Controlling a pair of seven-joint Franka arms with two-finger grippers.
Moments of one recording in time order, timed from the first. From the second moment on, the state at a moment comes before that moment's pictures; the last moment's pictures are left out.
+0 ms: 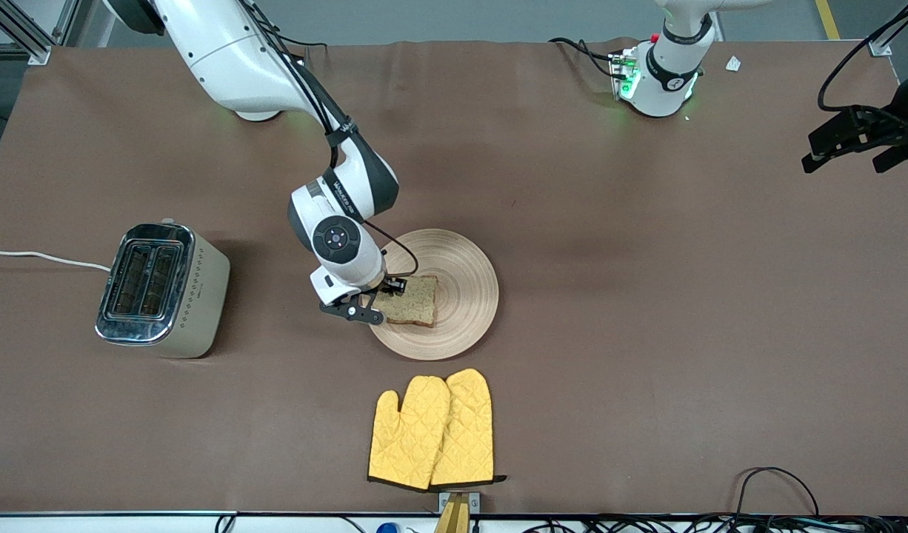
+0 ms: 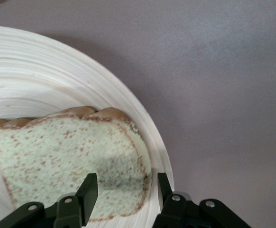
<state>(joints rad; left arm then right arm) 0.01 -0.03 -0.07 -1.46 -0.04 1.43 -0.06 0.53 0.64 0.03 -1.66 0.03 2.23 0.77</state>
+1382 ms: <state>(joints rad) 0.00 -0.01 -0.08 -1.48 -0.02 1.45 -0.06 0.55 0.66 0.03 -1.65 0.00 2.23 0.81</state>
